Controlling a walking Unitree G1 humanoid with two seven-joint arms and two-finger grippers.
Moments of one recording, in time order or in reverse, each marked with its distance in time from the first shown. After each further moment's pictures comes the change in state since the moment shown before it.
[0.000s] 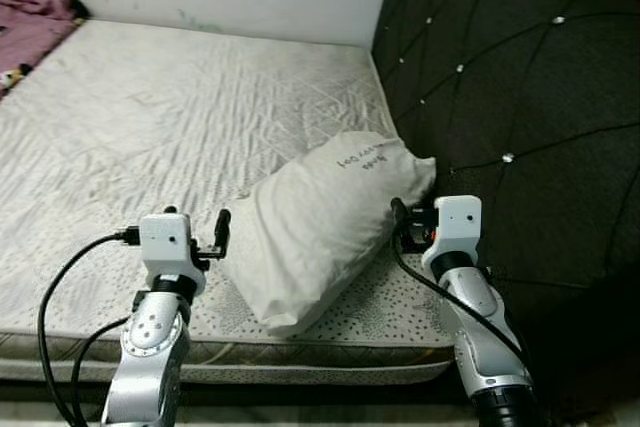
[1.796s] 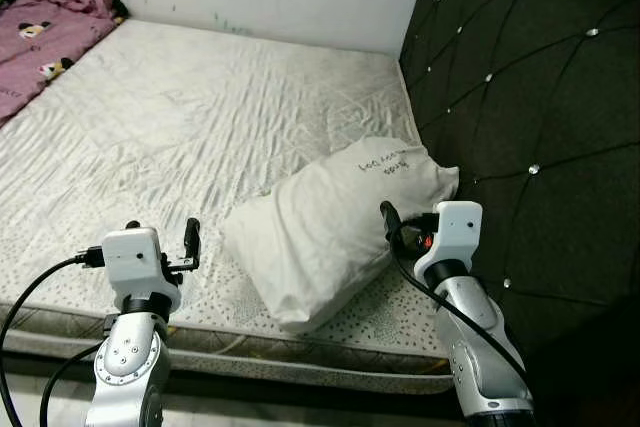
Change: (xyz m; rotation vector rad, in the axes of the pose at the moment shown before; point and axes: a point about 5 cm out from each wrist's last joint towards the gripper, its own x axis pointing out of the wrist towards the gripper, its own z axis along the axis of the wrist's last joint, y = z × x) left arm -0.025 0.017 0.006 0.007 -0.006 0.135; right arm -0.018 0.015 0.009 0.121 0.000 0.058
